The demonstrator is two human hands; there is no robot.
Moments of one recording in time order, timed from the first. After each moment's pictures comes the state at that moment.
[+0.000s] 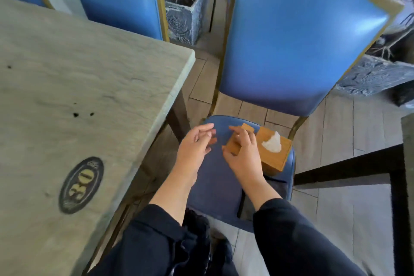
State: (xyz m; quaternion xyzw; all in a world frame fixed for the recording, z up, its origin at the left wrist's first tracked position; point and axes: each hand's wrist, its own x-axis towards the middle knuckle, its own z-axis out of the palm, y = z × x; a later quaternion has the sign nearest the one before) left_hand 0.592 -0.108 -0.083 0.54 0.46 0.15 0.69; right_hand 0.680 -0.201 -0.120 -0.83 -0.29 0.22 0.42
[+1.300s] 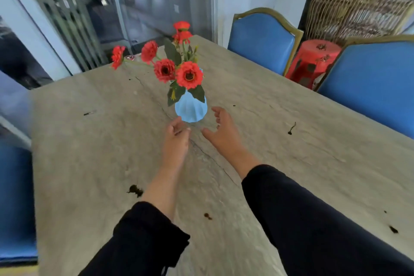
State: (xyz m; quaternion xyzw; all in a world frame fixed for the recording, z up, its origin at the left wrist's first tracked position) left_hand 0.079 0.343 -0.007 0.43 0.58 0.48 0.49; right_hand 0.202 0.345 -0.006 -0.63 -0.56 0.33 0.43
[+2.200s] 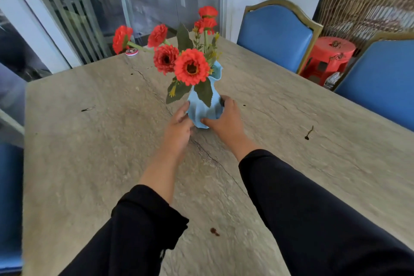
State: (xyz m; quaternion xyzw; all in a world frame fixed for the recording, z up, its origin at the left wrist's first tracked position) left_hand 0.071 0.400 -0.019 0.47 0.54 0.45 0.54; right_hand 0.197 0.421 -0.037 -0.66 -0.53 0.30 0.44
